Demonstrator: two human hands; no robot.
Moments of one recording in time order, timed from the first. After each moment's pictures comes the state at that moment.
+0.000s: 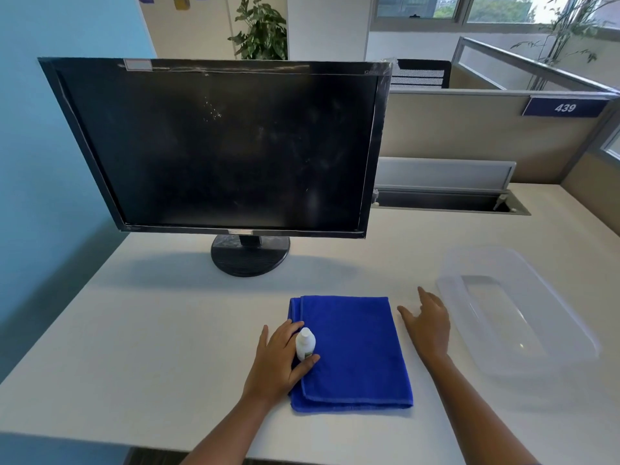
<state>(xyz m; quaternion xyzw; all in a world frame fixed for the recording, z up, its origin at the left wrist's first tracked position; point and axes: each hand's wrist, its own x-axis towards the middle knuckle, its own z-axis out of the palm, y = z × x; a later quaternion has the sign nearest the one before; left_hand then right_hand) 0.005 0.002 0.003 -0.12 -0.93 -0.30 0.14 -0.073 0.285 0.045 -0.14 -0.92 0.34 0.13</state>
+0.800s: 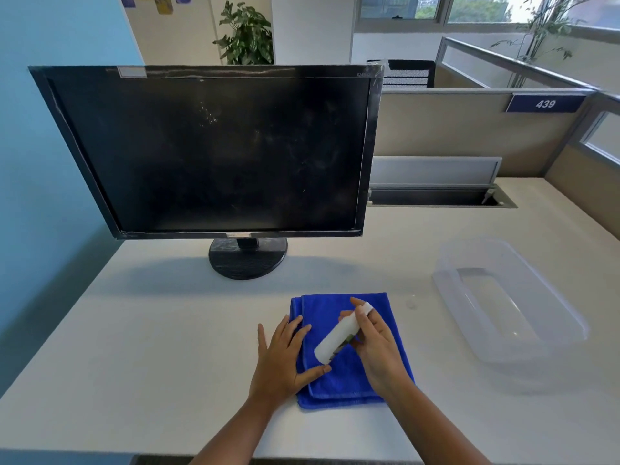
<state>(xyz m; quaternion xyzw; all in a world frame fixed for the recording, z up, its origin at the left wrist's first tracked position) 0.007 -0.004 0.004 -0.14 -0.96 -0.21 0.10 0.005 0.184 0.092 -0.09 -0.57 0.81 -0.07</state>
